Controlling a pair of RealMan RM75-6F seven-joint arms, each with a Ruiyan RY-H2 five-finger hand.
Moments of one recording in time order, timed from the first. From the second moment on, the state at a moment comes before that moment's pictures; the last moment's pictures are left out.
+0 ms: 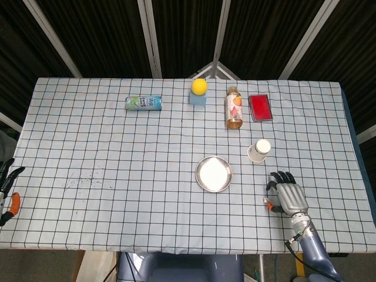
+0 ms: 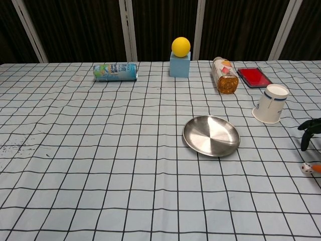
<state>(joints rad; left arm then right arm) -0.05 -1.04 -0.03 -1.62 1.58 1.56 0.04 0.32 -1.41 0.10 -1.51 -1.19 1.05 -0.23</state>
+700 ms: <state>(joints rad) -0.05 -1.05 -0.03 -1.62 1.57 1.55 0.07 0.32 -1.43 0.07 -1.47 -1.19 1.04 -0.19</state>
